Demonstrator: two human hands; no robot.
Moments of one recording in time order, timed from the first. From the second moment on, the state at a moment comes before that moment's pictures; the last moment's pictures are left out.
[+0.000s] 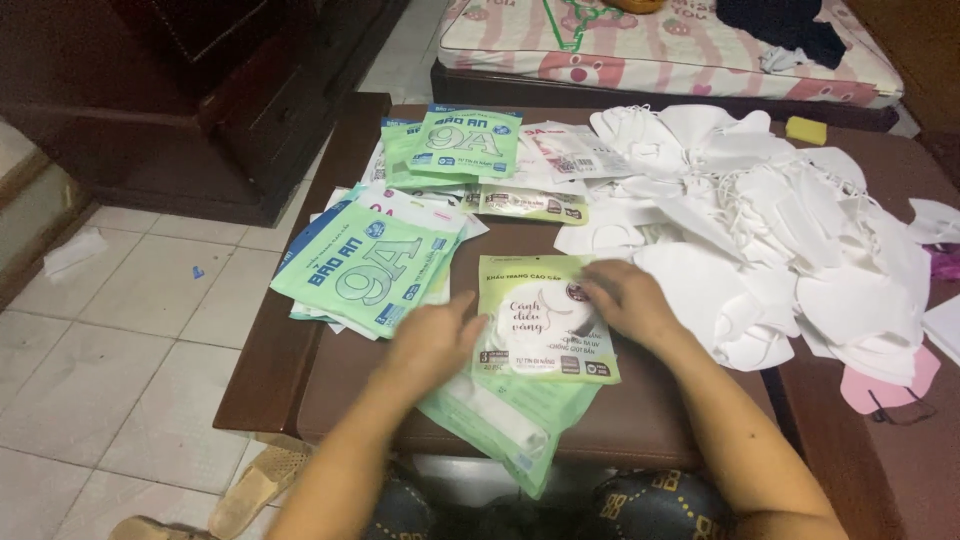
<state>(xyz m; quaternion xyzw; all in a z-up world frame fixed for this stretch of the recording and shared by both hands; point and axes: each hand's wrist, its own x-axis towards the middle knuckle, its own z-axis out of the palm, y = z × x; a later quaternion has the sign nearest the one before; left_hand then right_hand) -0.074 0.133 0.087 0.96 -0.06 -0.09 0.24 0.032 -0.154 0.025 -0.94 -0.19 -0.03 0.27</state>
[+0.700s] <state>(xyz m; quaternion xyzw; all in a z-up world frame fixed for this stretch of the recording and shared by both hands) 0.235 0.183 0.021 1.00 -0.07 0.00 -0.01 0.281 -0.126 0.005 -0.98 -0.15 -0.08 -0.08</state>
